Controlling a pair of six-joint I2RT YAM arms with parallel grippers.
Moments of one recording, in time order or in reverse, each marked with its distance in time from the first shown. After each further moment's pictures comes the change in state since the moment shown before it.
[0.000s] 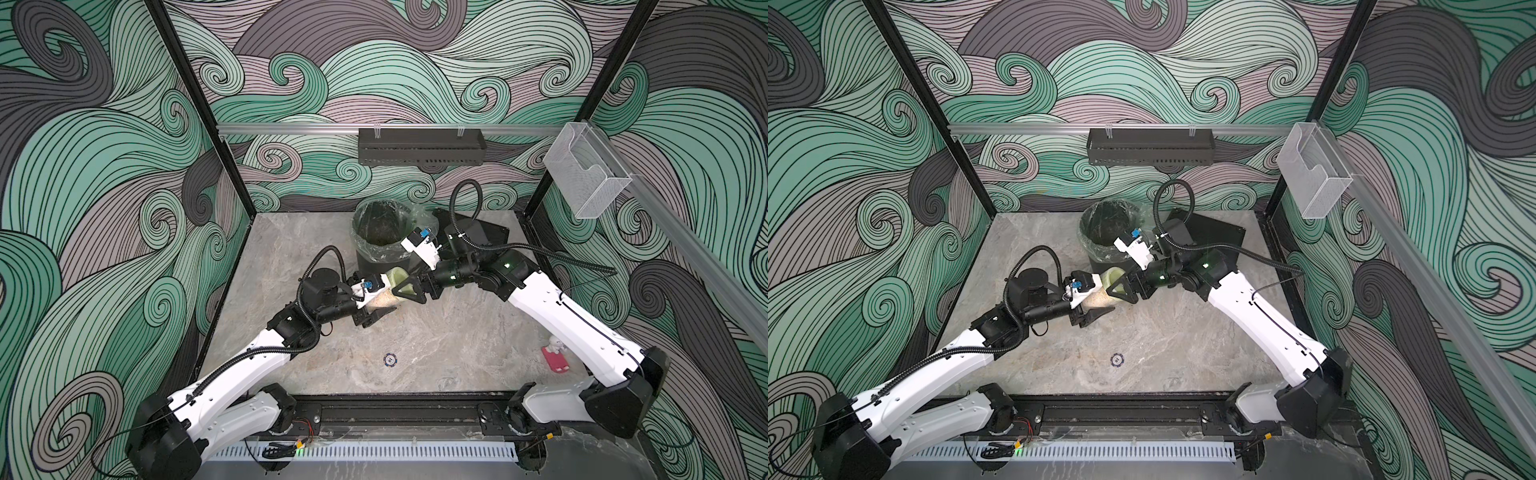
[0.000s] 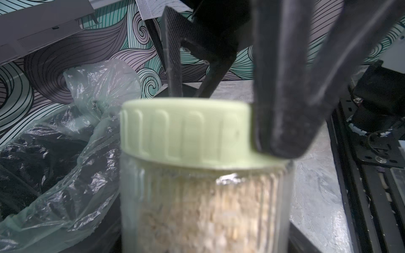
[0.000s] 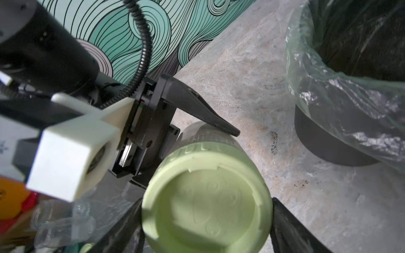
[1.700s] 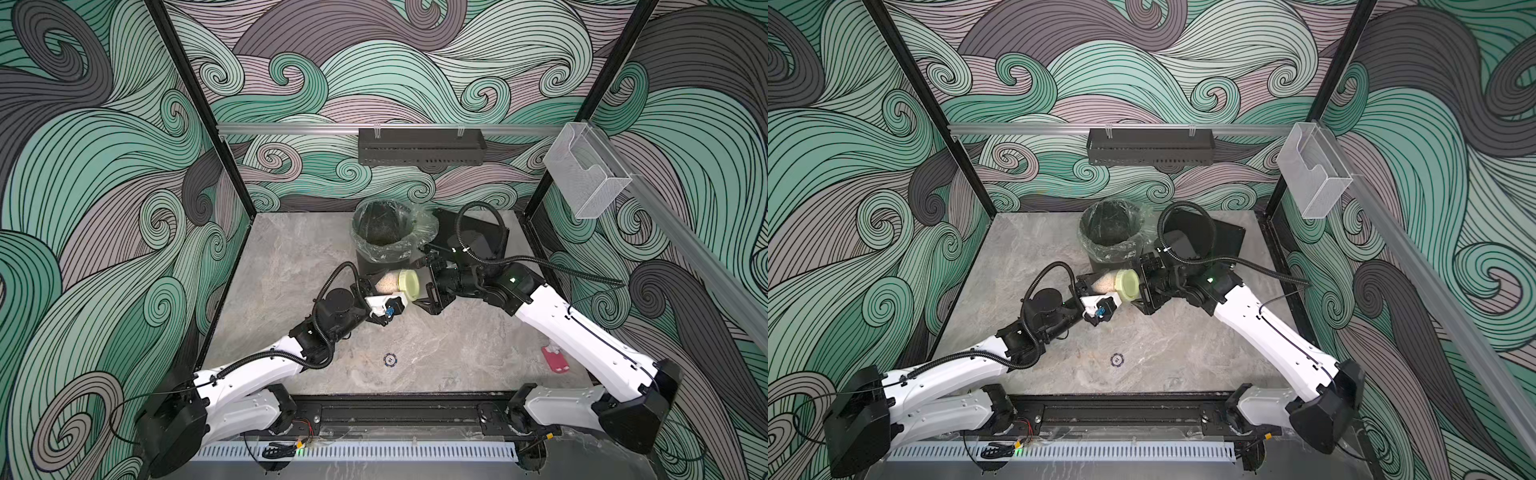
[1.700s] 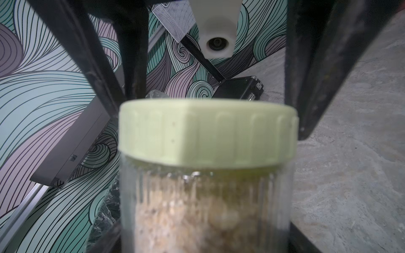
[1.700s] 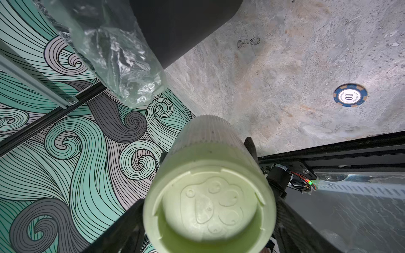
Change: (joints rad) left arm -0.196 0.085 -0.158 0.434 -0.457 0.419; right arm 0.051 -0.079 -0.100 0.046 0.243 1.876
